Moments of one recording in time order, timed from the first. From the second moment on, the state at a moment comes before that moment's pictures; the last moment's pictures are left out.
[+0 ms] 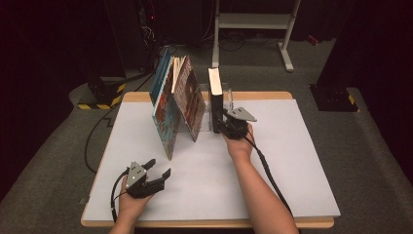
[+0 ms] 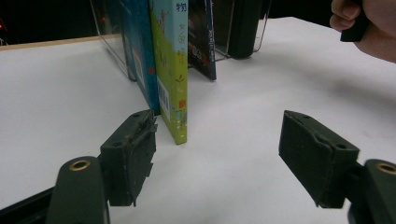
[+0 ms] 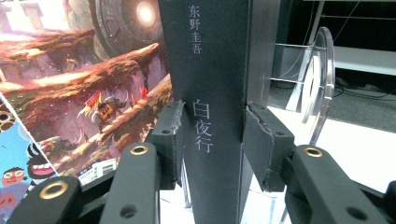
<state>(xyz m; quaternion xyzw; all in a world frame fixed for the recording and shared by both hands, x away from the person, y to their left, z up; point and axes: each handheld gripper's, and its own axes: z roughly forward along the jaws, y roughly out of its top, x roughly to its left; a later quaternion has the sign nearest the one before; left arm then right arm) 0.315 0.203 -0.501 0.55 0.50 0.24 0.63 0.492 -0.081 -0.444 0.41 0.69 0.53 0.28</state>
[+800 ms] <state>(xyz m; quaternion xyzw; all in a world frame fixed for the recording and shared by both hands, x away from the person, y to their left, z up) 0.315 0.203 -0.501 0.55 0.50 0.24 0.63 0.496 -0.075 -0.442 0.42 0.68 0.53 0.28</state>
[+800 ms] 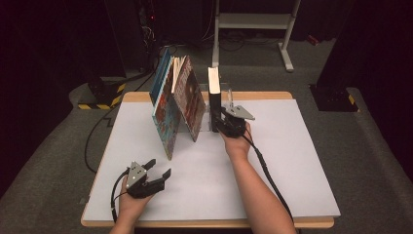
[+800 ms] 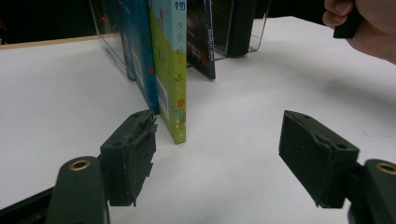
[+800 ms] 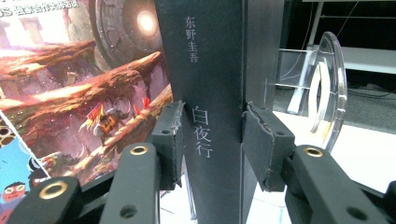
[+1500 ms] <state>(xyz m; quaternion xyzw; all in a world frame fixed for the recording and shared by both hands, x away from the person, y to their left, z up) 0.315 0.203 -0.501 0.55 0.50 0.24 0.63 0.496 -0.074 -0.441 0.42 0.68 0.53 0.29</state>
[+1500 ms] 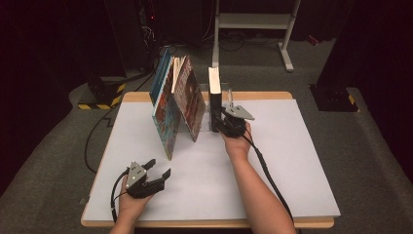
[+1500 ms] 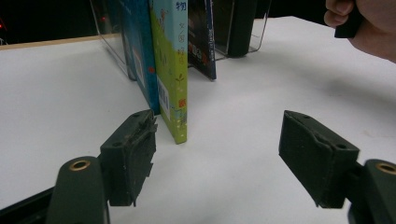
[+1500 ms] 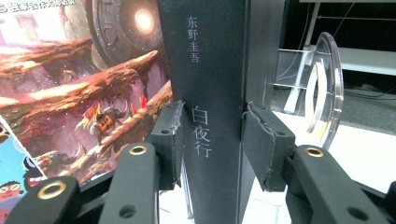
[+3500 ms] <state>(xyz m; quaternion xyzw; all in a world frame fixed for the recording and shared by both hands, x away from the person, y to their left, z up) 0.315 0.200 -0.502 0.55 0.50 0.24 0.63 0.487 -0.078 -0.437 0.40 0.70 0.52 0.27</state>
